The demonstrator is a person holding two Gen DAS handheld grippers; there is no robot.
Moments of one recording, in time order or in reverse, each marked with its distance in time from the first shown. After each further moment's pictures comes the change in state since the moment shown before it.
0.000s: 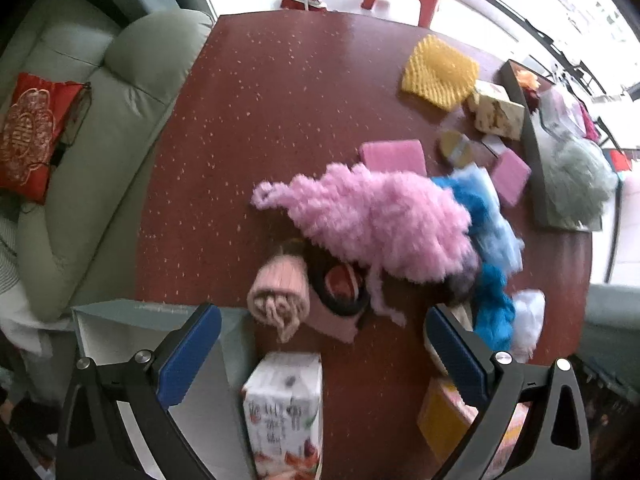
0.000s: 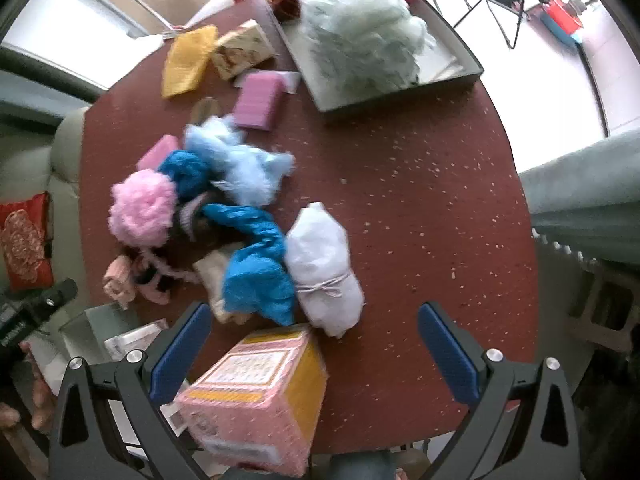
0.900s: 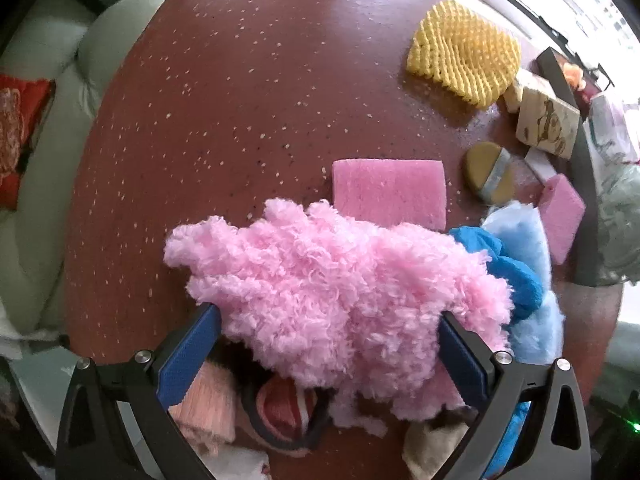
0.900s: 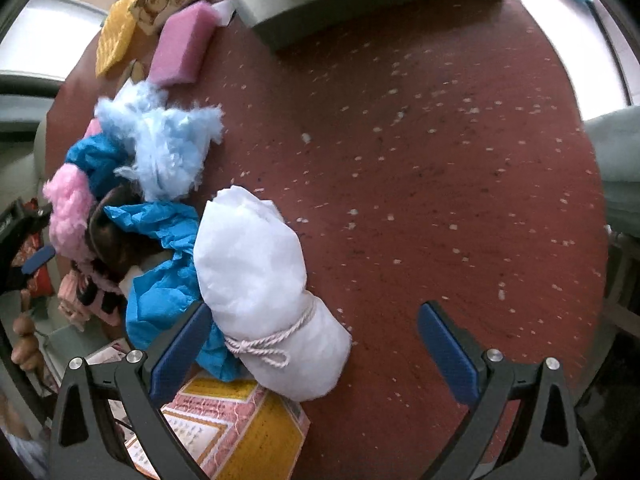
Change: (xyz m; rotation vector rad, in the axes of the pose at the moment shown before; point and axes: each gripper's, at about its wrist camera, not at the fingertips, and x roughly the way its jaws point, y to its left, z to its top) left arm 0.113 -0.037 0.056 -0.021 0.022 -0.009; right arm 0.112 -0.034 0.017 0.044 0.129 0.075
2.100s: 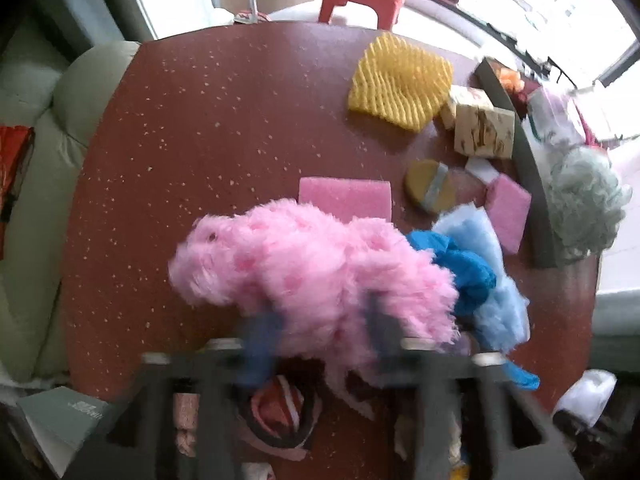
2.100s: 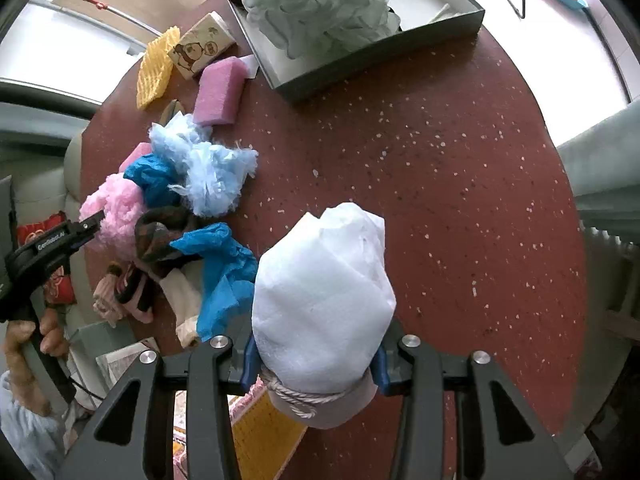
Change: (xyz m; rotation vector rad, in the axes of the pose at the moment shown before) left arm -0.026 0.002 -0.022 0.137 -0.150 -0.134; right arm -0.062 -0.011 -0.016 -0.003 -0.116 0.060
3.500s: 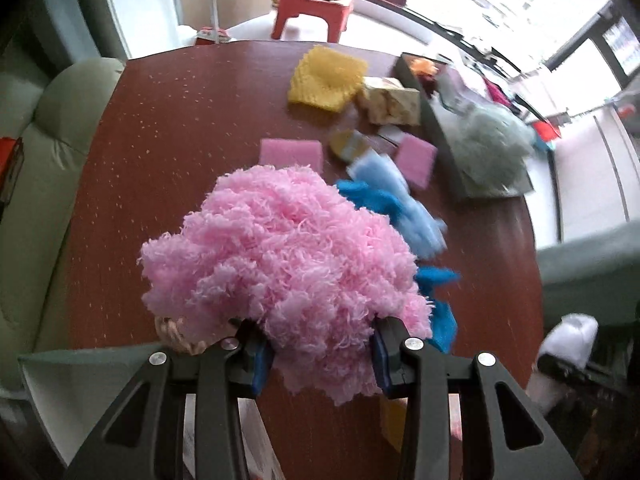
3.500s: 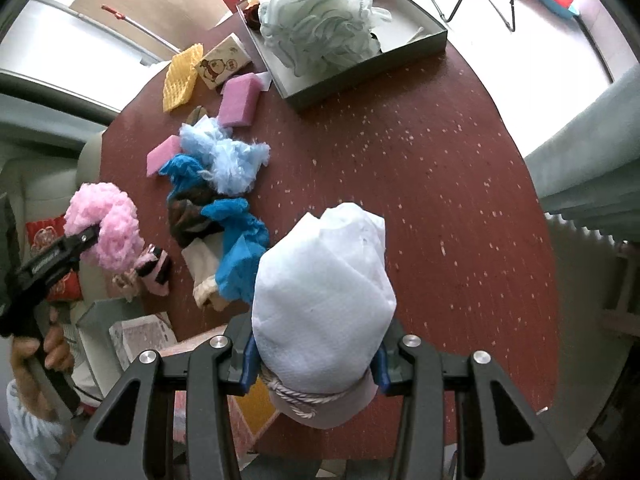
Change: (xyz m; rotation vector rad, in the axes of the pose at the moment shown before) left arm -0.080 -0.004 -0.062 0.095 -0.033 -0.136; right arm -0.051 -0.005 -0.052 -0.014 -0.074 0.018
